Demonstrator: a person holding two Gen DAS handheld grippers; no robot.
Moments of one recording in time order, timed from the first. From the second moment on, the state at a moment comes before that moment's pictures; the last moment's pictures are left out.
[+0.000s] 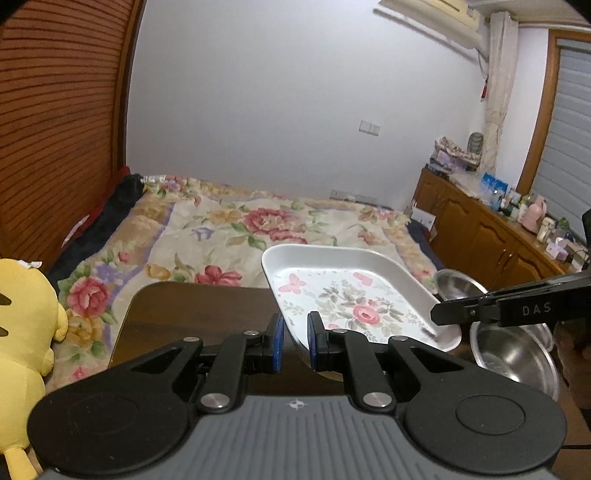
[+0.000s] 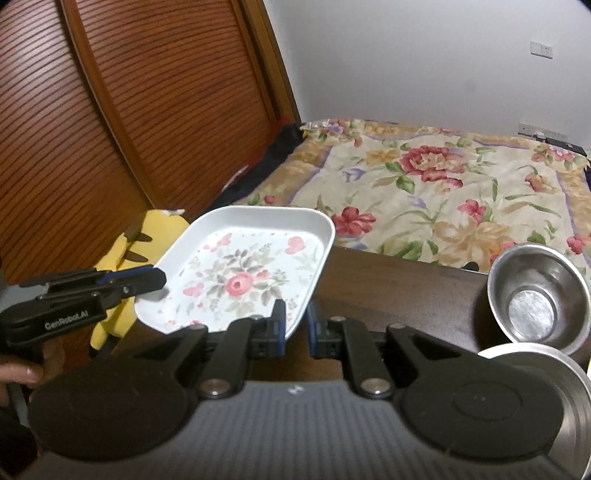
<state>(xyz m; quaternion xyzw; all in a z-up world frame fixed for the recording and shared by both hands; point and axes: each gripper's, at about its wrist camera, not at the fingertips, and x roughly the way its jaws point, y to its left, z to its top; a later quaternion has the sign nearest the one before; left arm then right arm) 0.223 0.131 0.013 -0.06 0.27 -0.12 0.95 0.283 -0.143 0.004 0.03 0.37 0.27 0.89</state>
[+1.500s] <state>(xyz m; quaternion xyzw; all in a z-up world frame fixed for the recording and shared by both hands) 0.113 0.131 0.001 -0.06 0.27 -0.13 0.95 0.175 -0.167 -0.025 0.07 0.34 0.30 0.89</state>
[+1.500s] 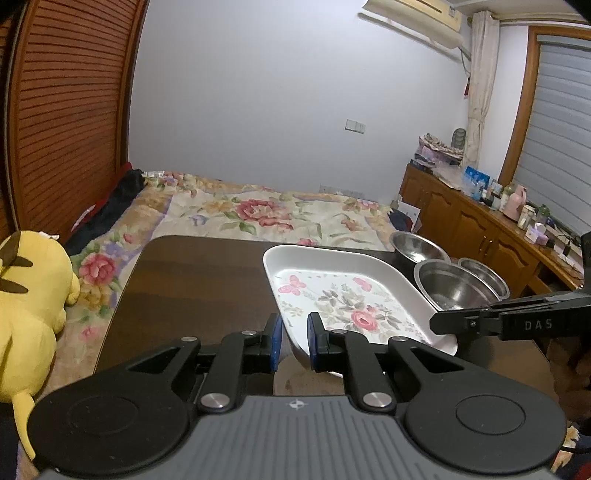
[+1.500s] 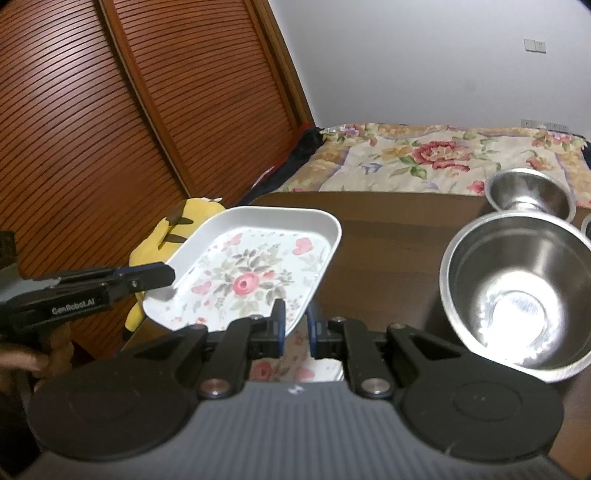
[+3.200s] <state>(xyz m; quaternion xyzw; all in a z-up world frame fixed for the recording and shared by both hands) 0.075 0.110 -0.064 -0.02 0.31 -0.12 0.94 0.120 -0.178 -0.091 0.10 0.30 0.28 0.91</state>
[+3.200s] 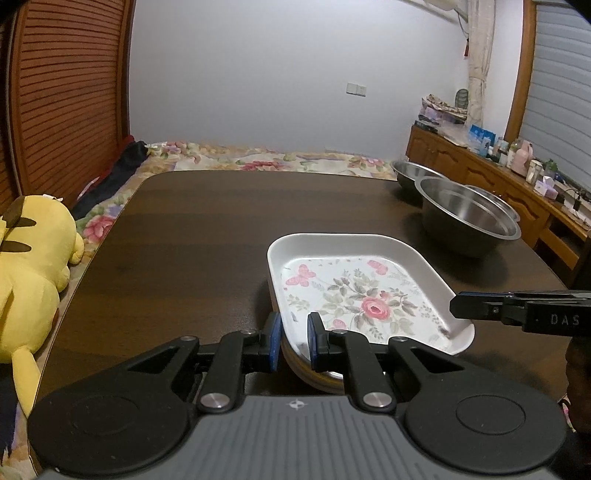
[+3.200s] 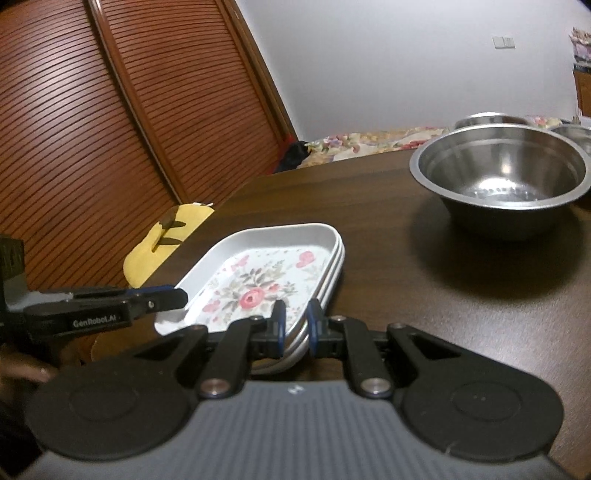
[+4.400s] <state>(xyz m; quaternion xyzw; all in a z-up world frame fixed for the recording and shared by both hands) 0.077 0.104 -0.047 -0.01 0.28 -0.12 0.95 0.110 -0.196 -0.079 0.09 0.25 0.25 0.93</state>
